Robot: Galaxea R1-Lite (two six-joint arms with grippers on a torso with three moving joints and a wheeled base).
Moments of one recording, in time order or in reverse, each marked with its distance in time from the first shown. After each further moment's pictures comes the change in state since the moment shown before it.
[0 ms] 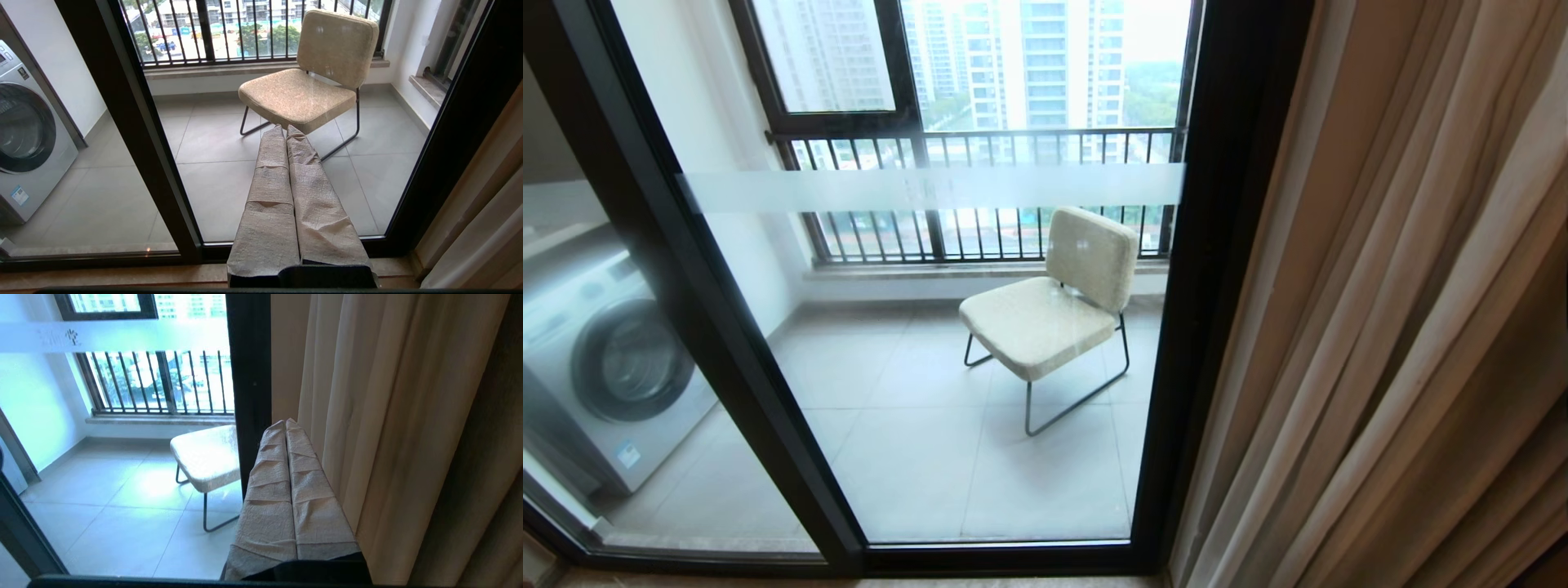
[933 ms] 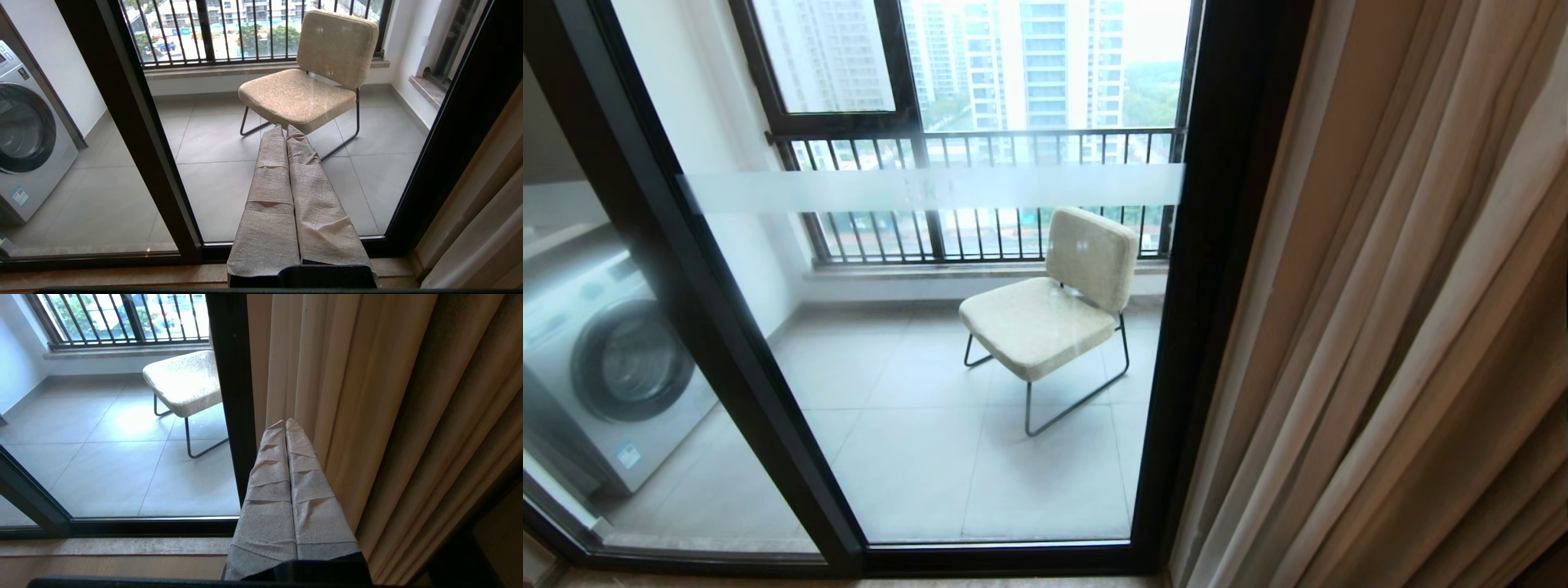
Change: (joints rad) left arm 0.000 0.000 0.000 0.000 0.000 0.001; right arm 0.235 -0.585 0.153 0.678 -0.308 -0.073
